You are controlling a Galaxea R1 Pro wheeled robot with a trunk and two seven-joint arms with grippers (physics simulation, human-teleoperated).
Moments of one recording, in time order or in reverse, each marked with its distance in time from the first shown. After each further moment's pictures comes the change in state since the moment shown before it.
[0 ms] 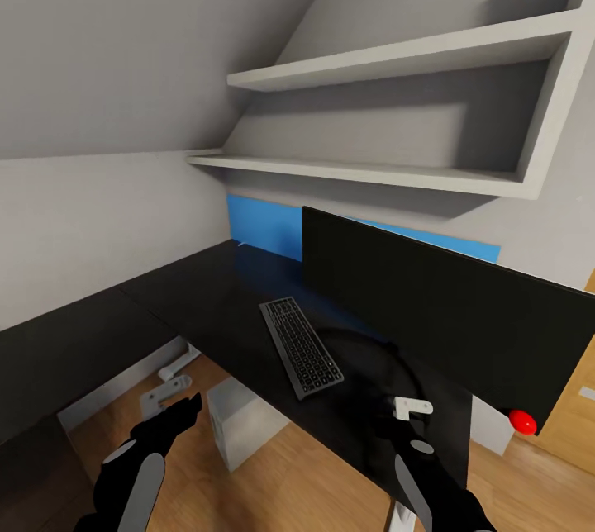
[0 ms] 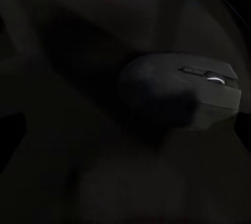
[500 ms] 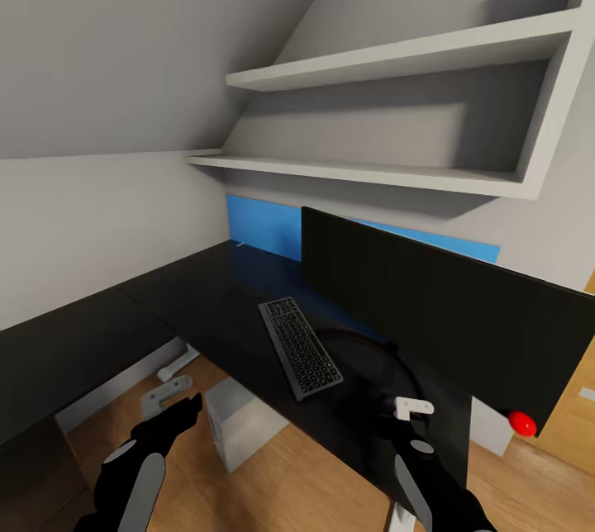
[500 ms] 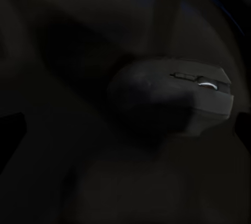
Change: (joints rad) left arm 0.000 0.000 -0.002 0.001 0.000 0.001 -0.002; right arm 0.000 0.000 0.001 0.000 0.000 -0.003 -0.011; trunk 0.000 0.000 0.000
